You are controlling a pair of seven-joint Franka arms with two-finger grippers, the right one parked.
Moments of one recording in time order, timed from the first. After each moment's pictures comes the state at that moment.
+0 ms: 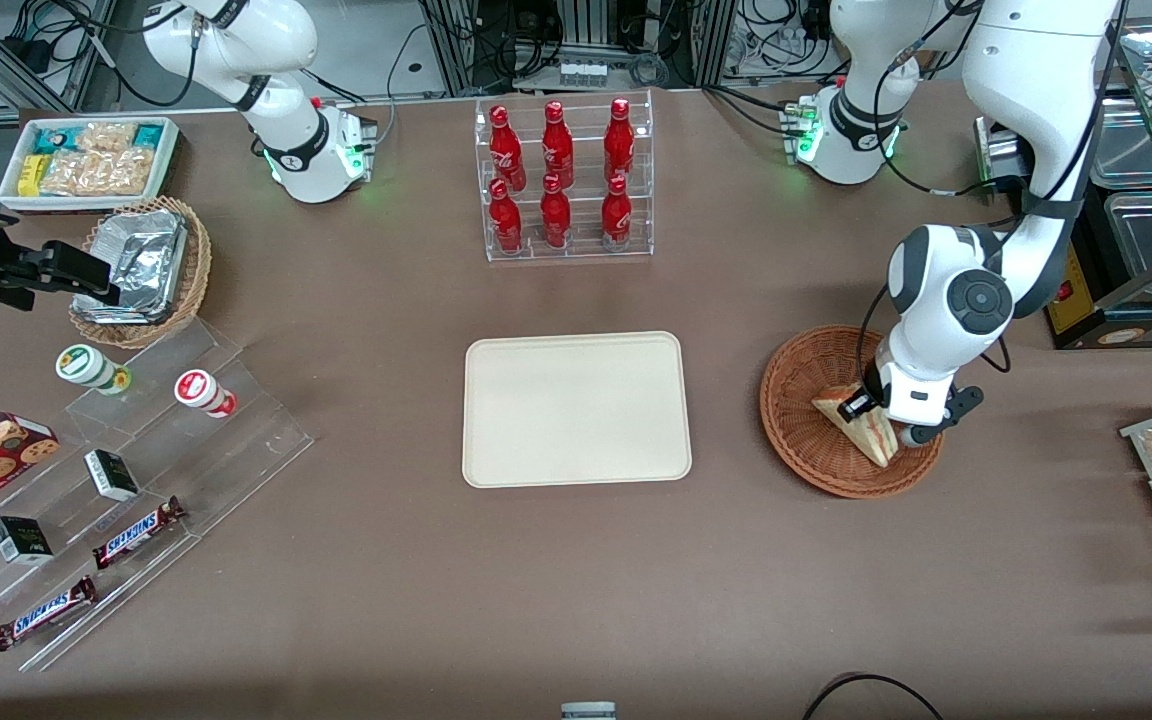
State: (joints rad) arm -0.12 0.27 -0.05 -2.22 0.01 2.54 -0.74
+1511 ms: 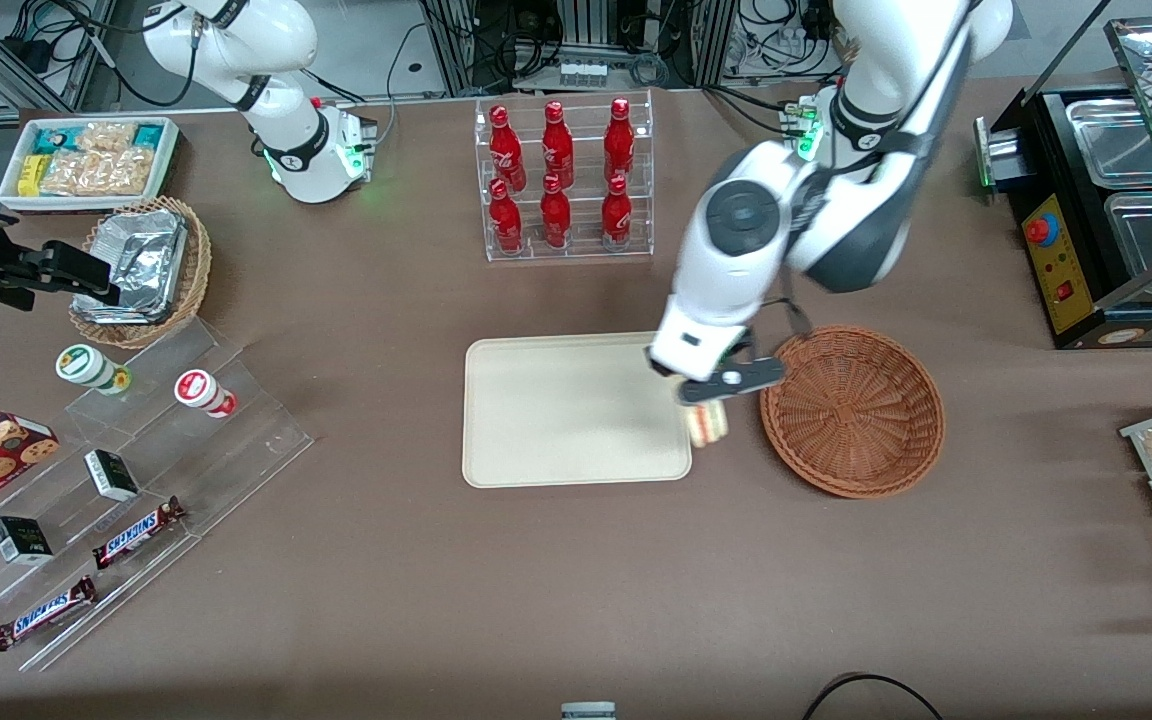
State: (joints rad) arm -0.58 0.38 -0.08 -1.66 0.03 2.05 -0.88
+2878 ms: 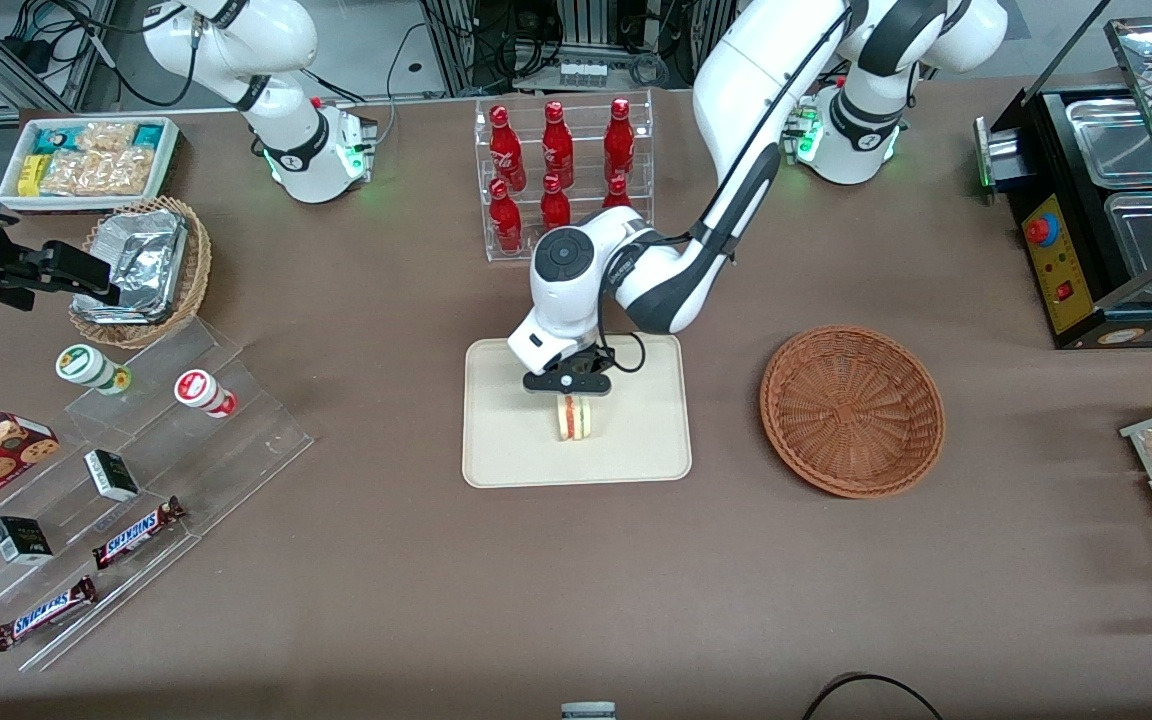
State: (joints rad) arm -0.79 0.73 -0.08 -1.53 0.10 2.31 -0.86
